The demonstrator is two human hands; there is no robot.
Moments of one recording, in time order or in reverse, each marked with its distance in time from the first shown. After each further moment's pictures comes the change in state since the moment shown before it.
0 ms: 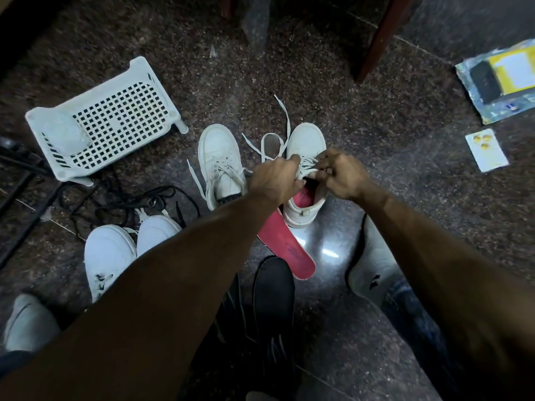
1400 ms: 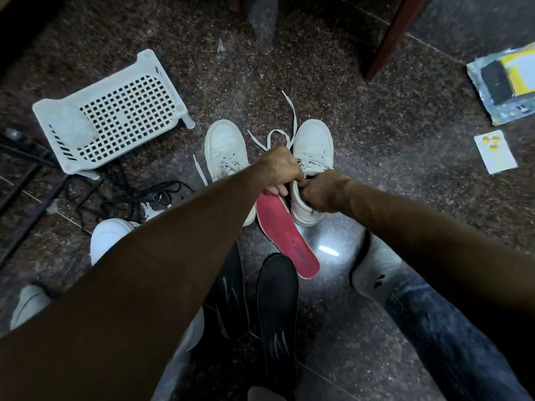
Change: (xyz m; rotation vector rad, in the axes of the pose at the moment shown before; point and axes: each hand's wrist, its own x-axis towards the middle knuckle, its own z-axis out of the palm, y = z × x) left_hand 0.016 -0.017 -0.019 -0.656 -0.419 -0.287; right_hand 0.002 -0.066 0.008 -0.985 -0.642 -0.376
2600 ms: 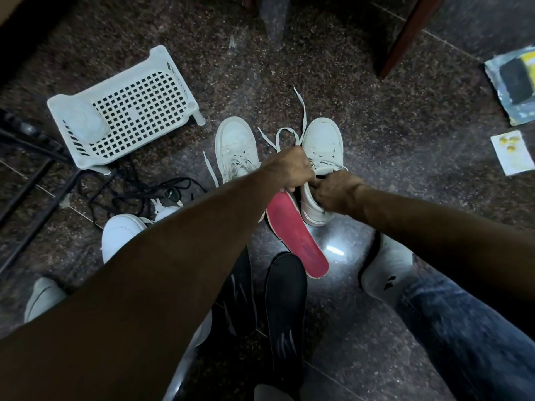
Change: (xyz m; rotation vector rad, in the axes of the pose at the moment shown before) left_hand -0.004 0.003 -0.004 0.209 0.001 0.058; right_hand 0.002 -0.006 0.004 -0.141 0.024 0.076
